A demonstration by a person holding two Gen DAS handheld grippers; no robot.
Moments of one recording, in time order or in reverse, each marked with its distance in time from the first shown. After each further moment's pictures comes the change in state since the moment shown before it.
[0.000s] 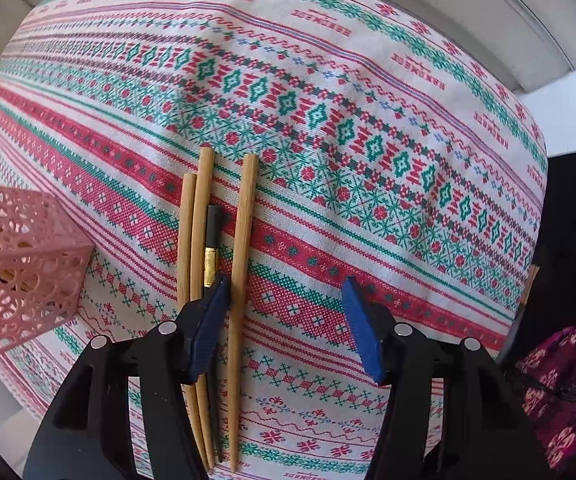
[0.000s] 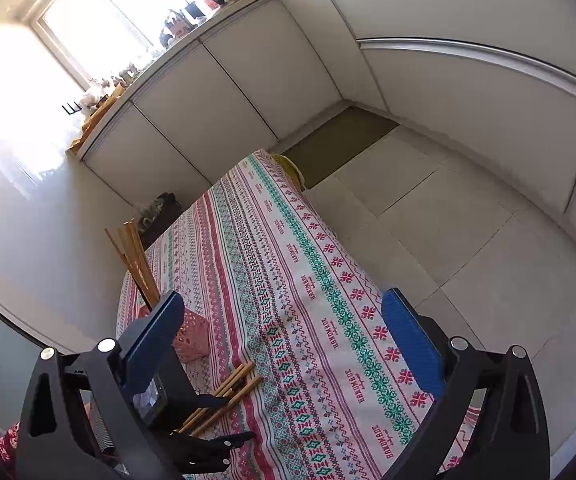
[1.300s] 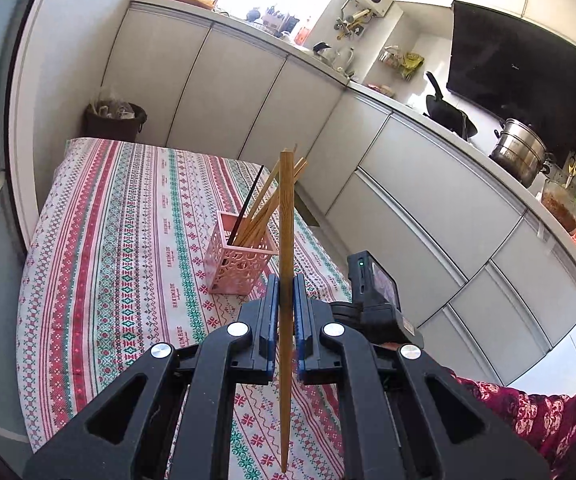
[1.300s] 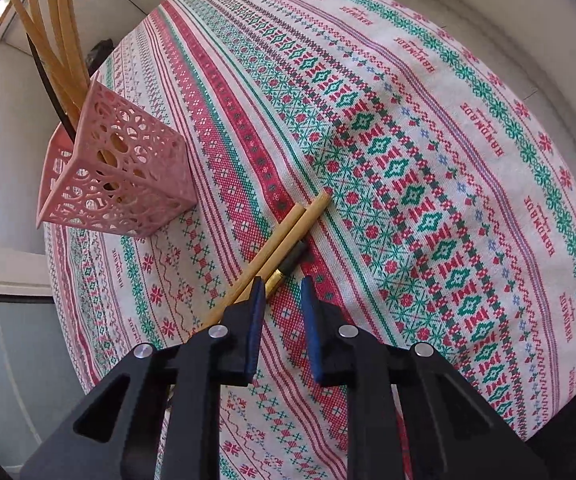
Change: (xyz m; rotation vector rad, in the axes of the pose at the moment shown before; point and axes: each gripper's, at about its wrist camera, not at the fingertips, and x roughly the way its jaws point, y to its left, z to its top) left arm -0.199 0.021 -0.270 -0.768 -1.104 -0.058; right arm 0.169 0.104 -0.124 0.007 0.528 -0.265
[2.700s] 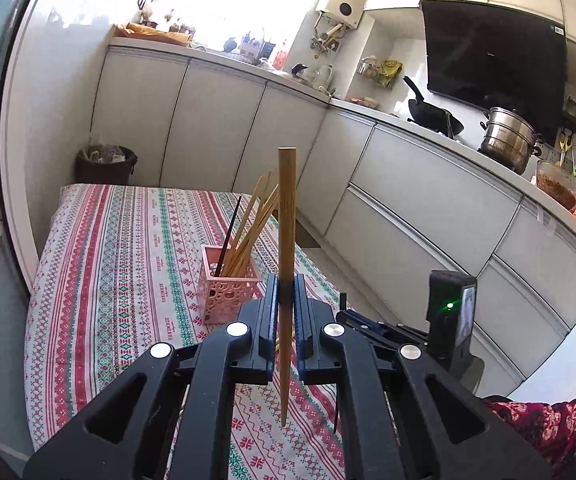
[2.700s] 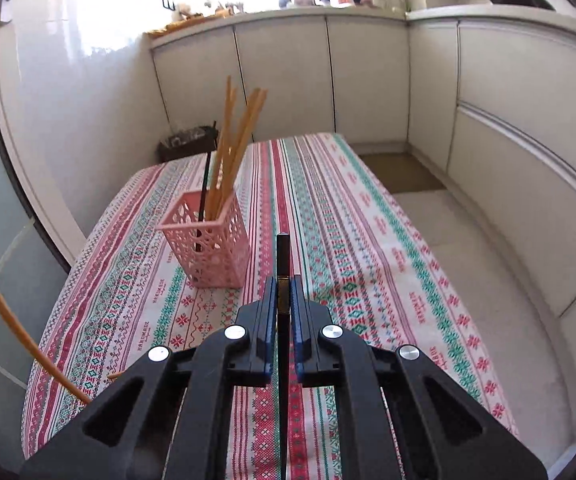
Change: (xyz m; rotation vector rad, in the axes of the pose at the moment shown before) left arm -0.009 -0.045 -0.005 0.134 -0.109 0.028; right arm -0.132 -0.009 -0.076 -0.489 -0.643 0.055
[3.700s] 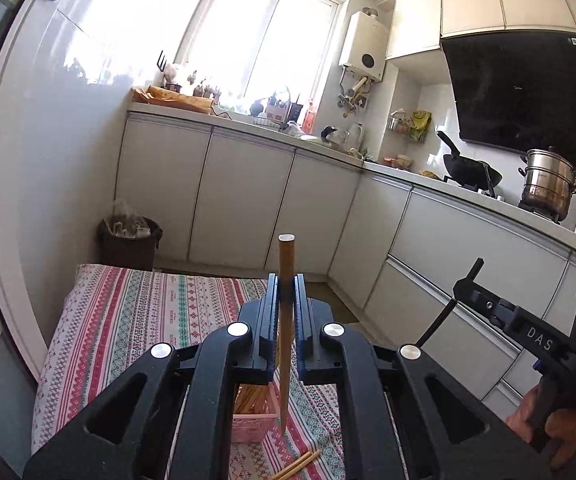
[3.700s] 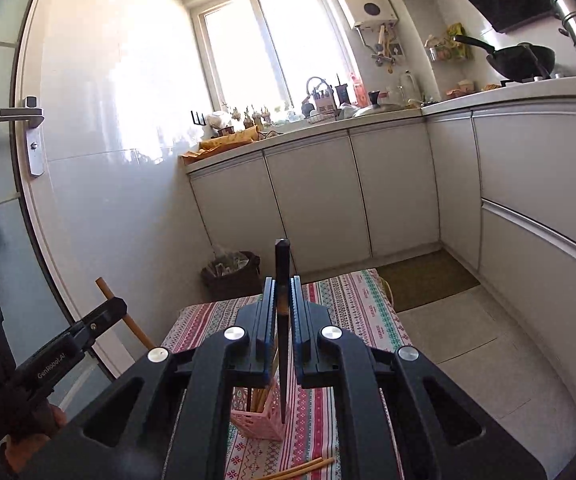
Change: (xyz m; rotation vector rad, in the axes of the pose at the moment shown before) left arm 0.057 -0.010 0.087 0.019 -0.227 0.156; right arm -0.057 -0.030 0.142 0.078 -0.340 0.183
